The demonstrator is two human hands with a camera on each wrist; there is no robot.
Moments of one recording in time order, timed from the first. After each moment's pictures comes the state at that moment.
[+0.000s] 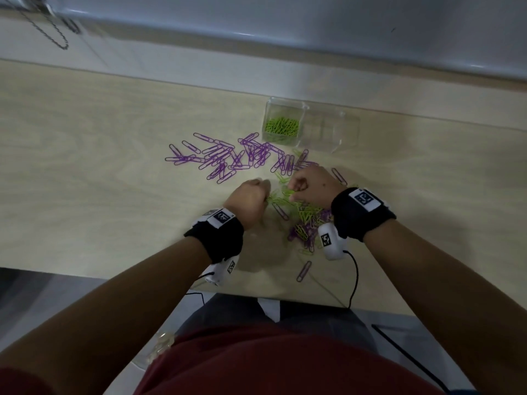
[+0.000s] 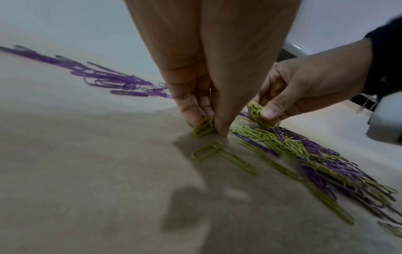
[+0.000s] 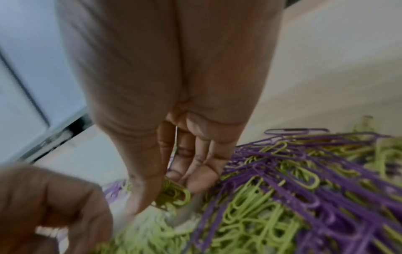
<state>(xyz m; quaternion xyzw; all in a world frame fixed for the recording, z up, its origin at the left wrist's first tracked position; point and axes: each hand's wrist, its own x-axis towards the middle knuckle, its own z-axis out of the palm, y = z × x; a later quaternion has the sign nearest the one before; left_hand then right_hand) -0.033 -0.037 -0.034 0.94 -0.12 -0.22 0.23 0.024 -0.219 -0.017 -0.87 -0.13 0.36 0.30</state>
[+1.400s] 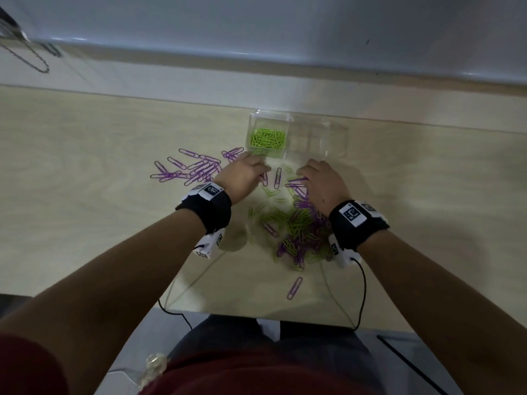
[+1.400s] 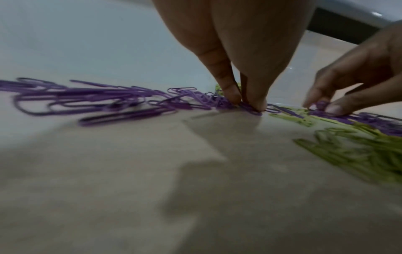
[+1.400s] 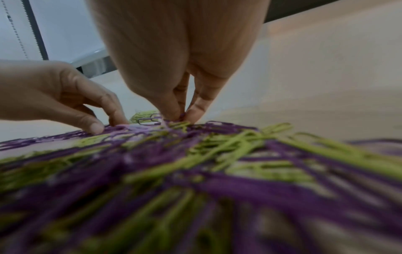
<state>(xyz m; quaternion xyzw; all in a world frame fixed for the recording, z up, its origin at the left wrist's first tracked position) 0.044 -0.037 -0.046 0.95 -0.25 -0.09 0.18 0.048 -0.258 -0.056 -0.95 -0.21 0.15 0.16</state>
